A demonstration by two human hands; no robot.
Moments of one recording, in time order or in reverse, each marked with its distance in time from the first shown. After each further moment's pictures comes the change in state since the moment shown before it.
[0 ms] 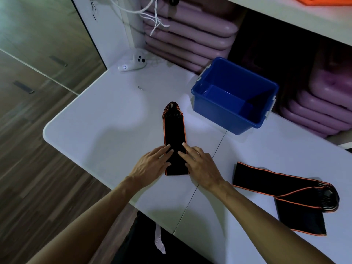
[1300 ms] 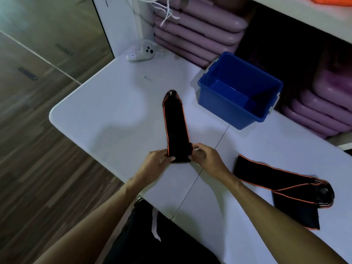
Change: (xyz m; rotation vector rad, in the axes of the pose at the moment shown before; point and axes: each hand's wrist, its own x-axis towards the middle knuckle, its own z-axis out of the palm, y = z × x) left_hand -0.021 0.037 -0.001 -0.604 0.081 -0.413; right_hand -0.011 0.000 -0.024 0.840 -0.077 0.384
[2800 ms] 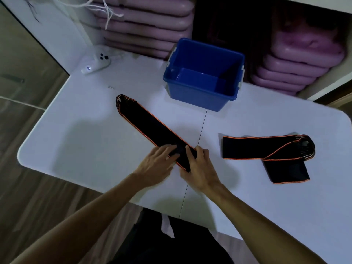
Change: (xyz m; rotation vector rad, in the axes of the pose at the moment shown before) left_hand 0.031 0.005 0.005 0.630 -0.294 0.686; right_hand -0.049 -0.001 0.048 -0.706 0.233 0.171
